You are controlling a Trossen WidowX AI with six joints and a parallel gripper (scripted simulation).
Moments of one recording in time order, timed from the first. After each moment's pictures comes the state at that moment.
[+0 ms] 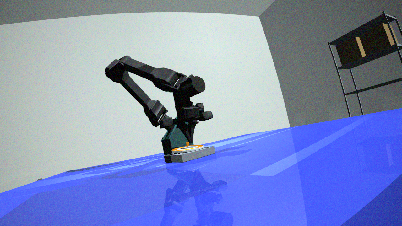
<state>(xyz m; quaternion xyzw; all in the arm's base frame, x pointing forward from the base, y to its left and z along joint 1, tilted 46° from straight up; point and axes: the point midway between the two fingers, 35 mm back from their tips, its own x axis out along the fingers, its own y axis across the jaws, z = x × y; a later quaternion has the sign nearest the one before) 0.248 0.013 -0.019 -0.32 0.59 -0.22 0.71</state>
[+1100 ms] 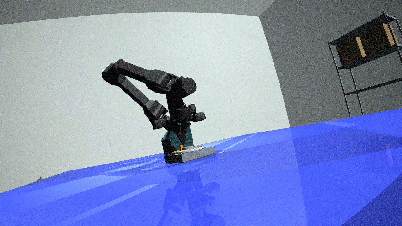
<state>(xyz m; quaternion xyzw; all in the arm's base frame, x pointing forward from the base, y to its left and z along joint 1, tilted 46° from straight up) 0.241 -0.006 -0.001 -0.32 0.59 -0.22 0.71</state>
